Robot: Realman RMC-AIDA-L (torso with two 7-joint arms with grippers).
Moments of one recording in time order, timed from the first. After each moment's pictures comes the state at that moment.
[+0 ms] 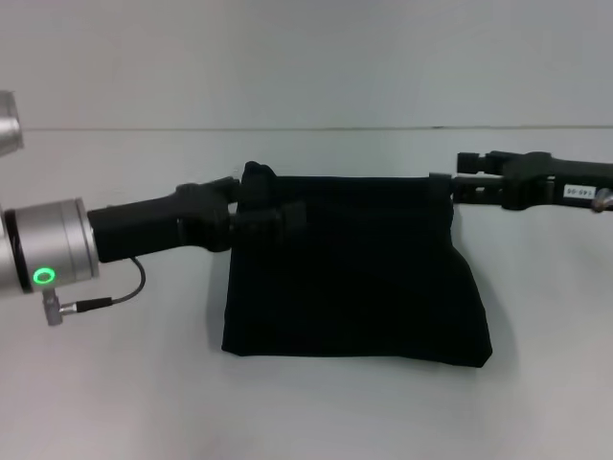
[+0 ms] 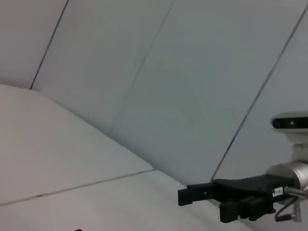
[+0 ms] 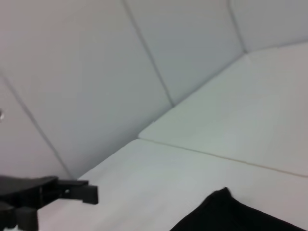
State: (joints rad) left arm -0.56 -2.16 0.62 0.79 1.92 1.58 -1.67; right arm 0.69 1.98 -0.68 -0.58 -1.95 -1.42 1.68
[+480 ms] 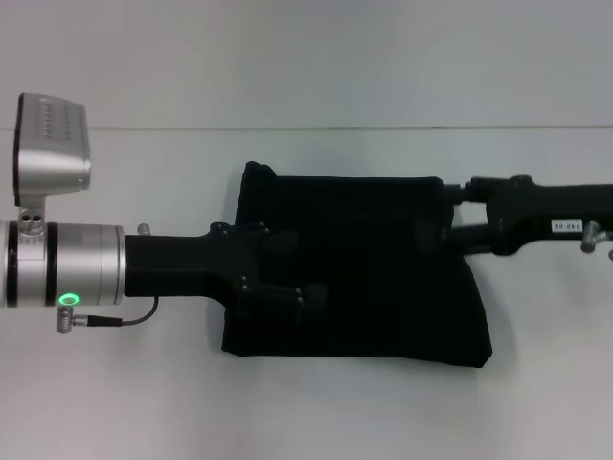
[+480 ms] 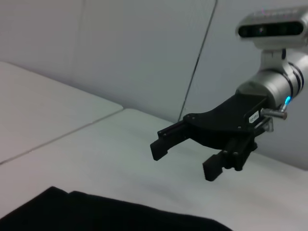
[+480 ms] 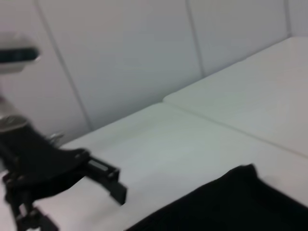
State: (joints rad) left arm -0.61 -2.15 0.69 0.78 2.09 1.60 -1.51; right arm 0.68 2.00 -0.77 -0.66 -2.01 -1.47 1.60
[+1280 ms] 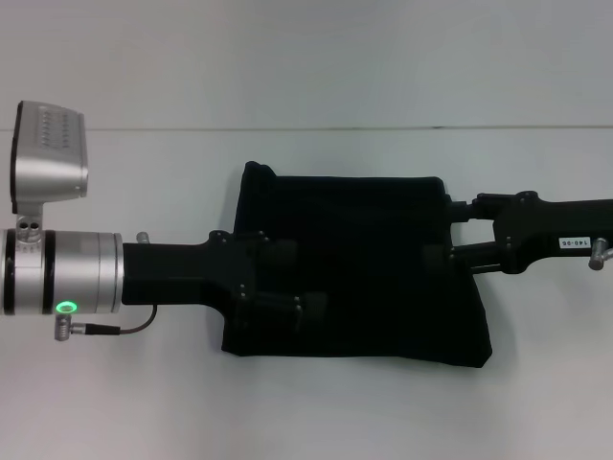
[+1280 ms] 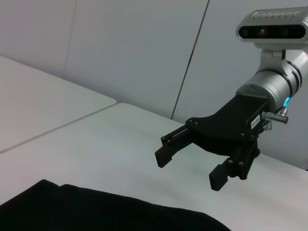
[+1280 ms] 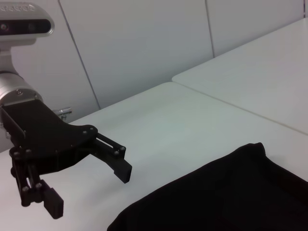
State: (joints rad) left arm -0.60 -2.15 0.69 0.78 2.09 1.61 -1.51; right arm 0.64 2.00 -0.80 -0.70 -2.02 -1.49 1.60
